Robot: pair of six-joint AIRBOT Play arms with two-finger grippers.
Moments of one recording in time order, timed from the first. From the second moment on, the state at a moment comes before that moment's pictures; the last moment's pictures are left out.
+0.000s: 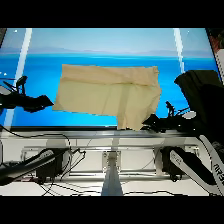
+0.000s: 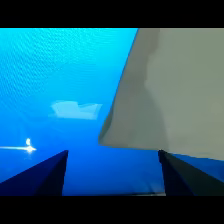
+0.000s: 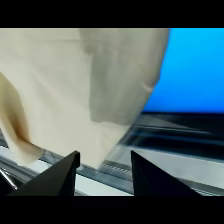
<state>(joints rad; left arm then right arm) 0.46 -1.24 0.79 1.18 -1.14 -1.16 -0.21 -1.01 0.25 -0.74 1.08 1.31</state>
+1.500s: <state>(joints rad) 0.46 -1.31 0.74 1.11 -1.12 -1.16 -0.21 -1.01 0.21 -0.60 1.03 1.08</state>
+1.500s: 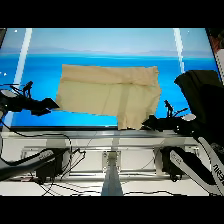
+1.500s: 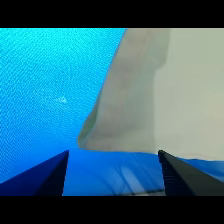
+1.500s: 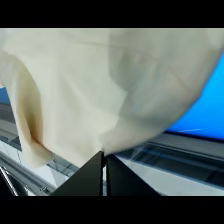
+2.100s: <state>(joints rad) 0.46 -1.37 0.74 1.06 -1.06 -1.15 -0.21 -1.01 0.21 -0.58 0.94 1.08</state>
